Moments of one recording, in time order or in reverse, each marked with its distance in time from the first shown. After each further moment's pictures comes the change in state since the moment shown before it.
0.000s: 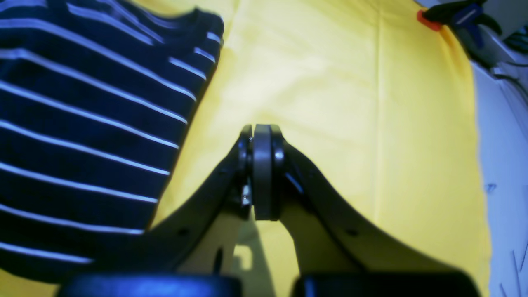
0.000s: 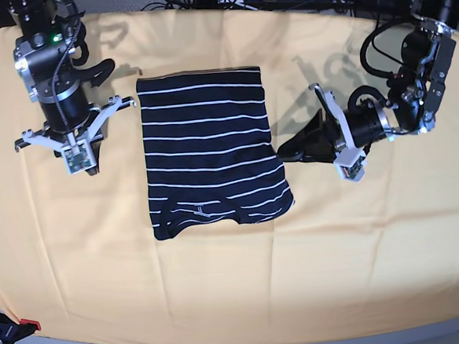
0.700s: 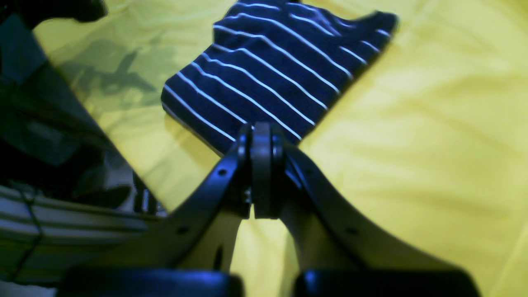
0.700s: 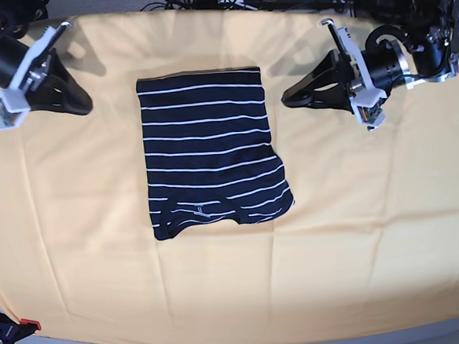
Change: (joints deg) left arm 22.6 -0.9 -19.8 20.9 -9.5 0.0 13.2; right arm -14.0 -2.6 44.5 0.2 73.0 42.4 -19.5
